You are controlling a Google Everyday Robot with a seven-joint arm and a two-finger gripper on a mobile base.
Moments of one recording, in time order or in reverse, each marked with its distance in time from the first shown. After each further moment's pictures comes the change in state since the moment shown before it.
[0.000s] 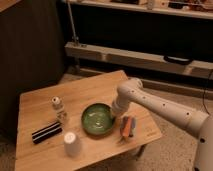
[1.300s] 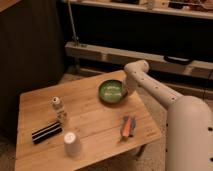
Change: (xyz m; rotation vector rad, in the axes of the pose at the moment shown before) arm 0.105 0.175 -0.056 -0.145 0.170 0.443
